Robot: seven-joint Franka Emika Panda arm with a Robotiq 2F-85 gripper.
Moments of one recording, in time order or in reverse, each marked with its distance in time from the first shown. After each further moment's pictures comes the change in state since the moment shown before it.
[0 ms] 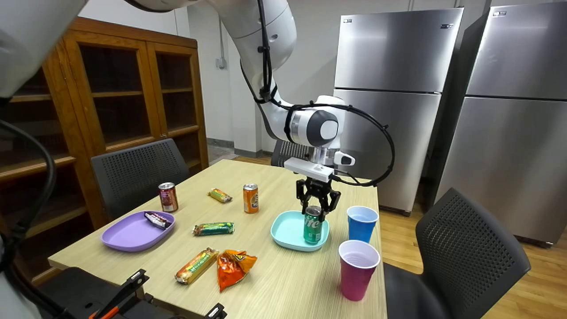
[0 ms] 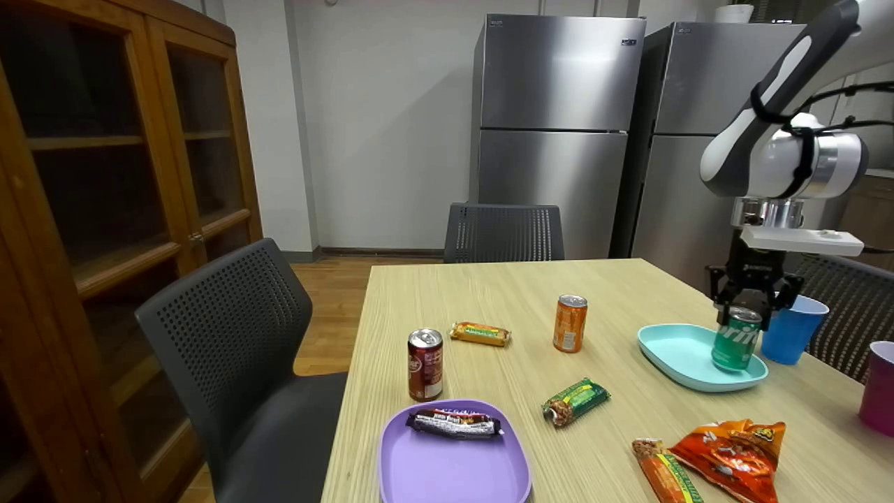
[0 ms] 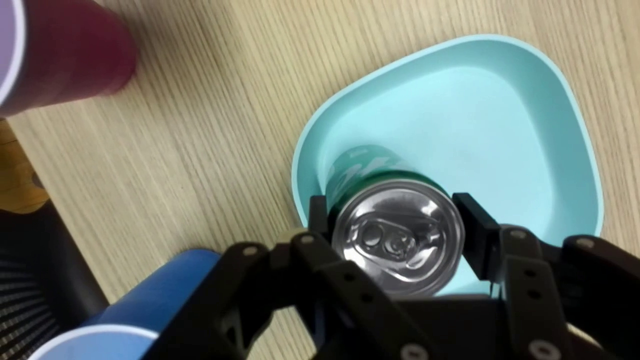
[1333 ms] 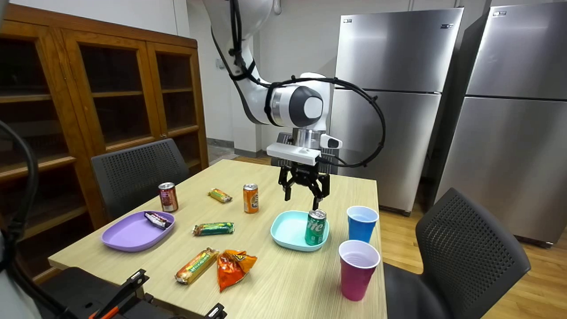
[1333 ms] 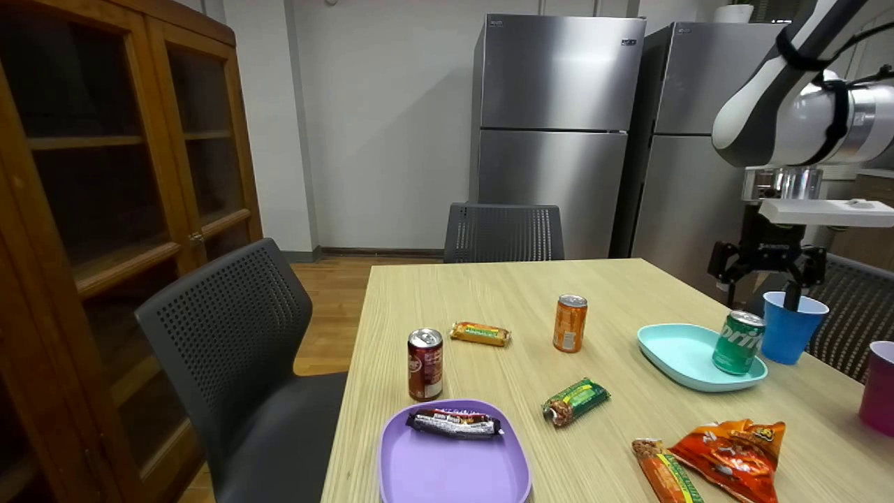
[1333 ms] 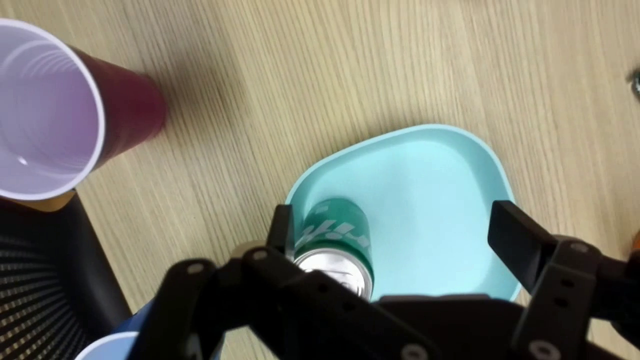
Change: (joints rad) arm 0.050 -0.238 -0.011 -0.248 -0.061 0.017 0.000
